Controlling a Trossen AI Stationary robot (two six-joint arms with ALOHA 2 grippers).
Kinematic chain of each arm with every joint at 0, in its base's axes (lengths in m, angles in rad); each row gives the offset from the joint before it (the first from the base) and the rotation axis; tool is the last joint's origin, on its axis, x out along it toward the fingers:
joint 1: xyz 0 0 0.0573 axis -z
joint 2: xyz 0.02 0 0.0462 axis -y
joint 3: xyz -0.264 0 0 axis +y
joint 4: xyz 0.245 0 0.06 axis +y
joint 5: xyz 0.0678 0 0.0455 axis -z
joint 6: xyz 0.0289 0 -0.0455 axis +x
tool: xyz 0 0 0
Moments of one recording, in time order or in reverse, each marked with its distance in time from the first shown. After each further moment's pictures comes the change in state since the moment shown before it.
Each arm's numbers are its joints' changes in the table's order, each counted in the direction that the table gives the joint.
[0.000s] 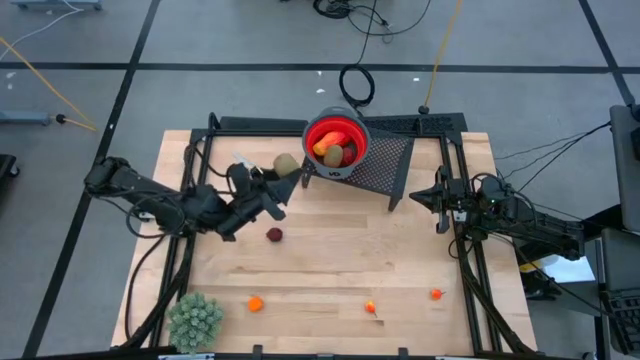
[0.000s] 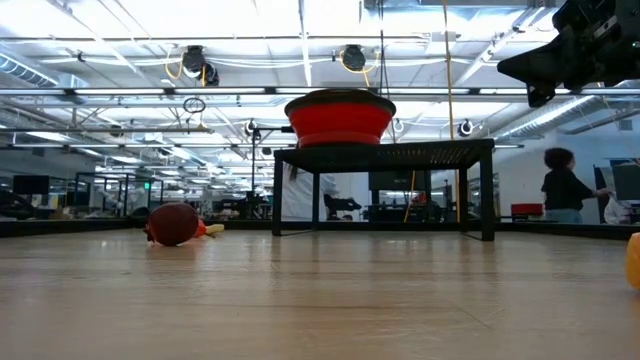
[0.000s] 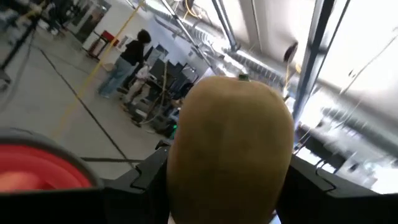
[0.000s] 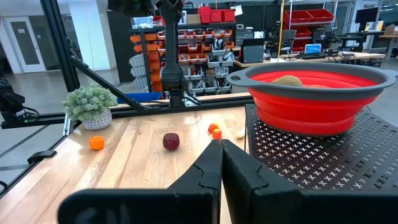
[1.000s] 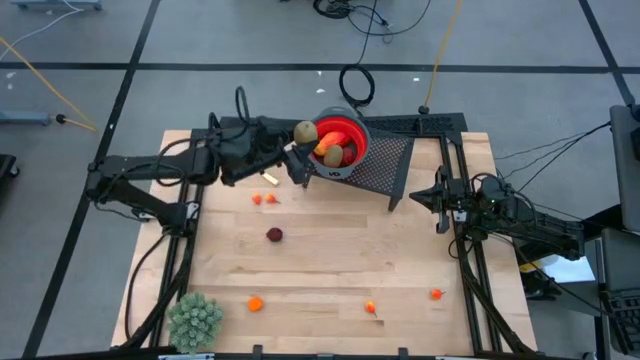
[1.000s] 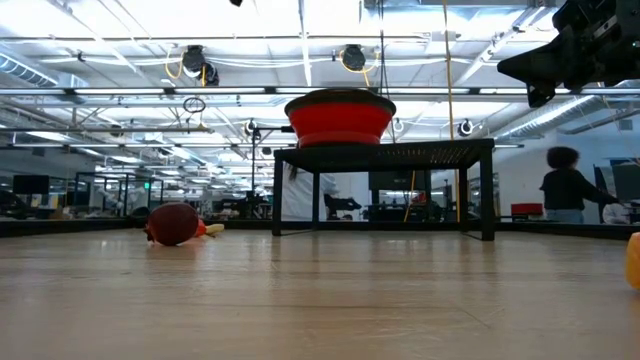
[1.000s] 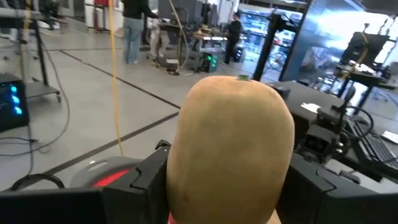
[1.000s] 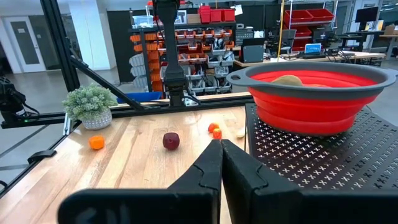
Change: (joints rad) left arm -0.390 0.000 -0.300 0.828 0.467 0.105; right arm 0.000 0.000 0.000 0.002 0.000 0.000
